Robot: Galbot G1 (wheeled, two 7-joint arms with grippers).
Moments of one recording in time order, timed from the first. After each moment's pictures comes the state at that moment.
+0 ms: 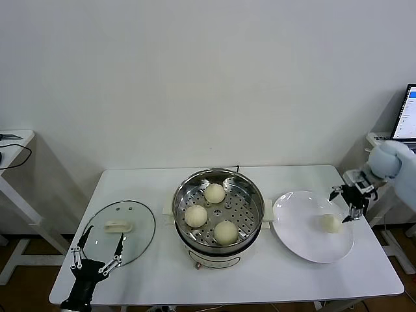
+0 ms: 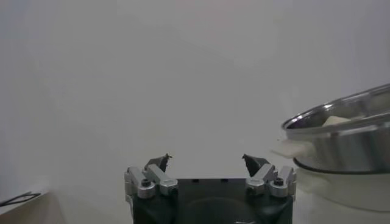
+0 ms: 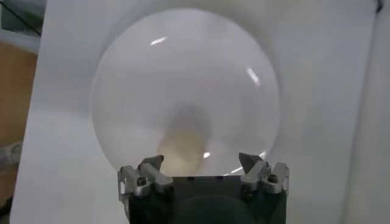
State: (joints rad) left arm 1.79 -1.28 -0.70 -2.00 0.01 -0.43 0.00; right arm 0.10 0.58 -0.85 1.00 -0.10 0.13 -1.21
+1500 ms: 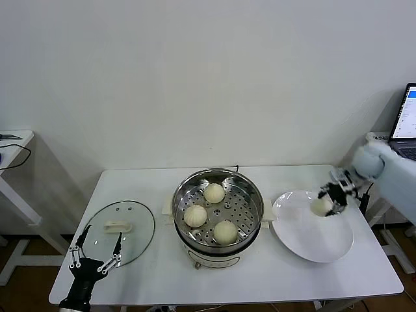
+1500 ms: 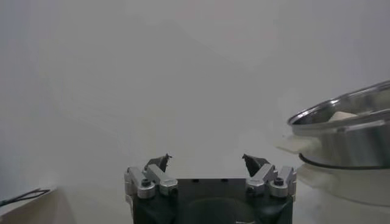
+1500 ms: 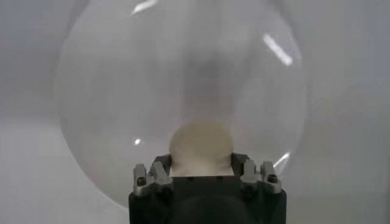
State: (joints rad) left arm 1.78 -1.28 -0.70 -2.00 0.02 -0.42 0.00; right arm 0.25 0.65 -0.91 1.10 -0.01 0.04 -1.26
